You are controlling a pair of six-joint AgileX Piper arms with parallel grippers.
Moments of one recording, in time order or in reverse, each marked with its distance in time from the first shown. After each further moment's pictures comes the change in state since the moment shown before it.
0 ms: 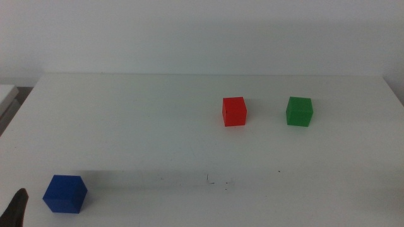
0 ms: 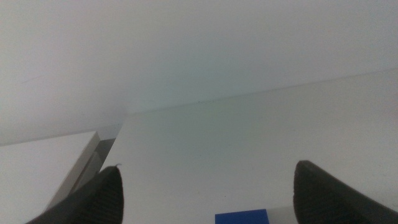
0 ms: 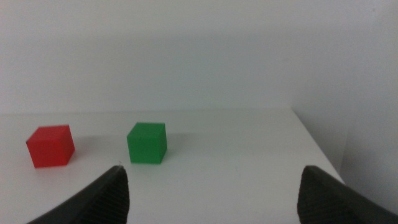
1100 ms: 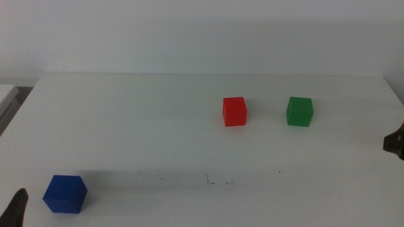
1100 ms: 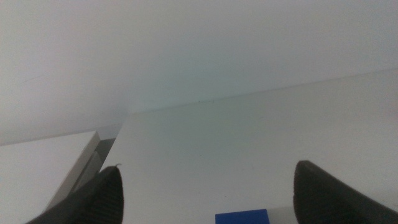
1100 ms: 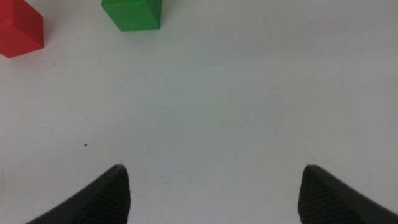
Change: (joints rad) left arm 0.000 0.000 0.000 0.000 0.000 0.000; right arm 0.000 1.025 -0.719 0.111 0.506 0.054
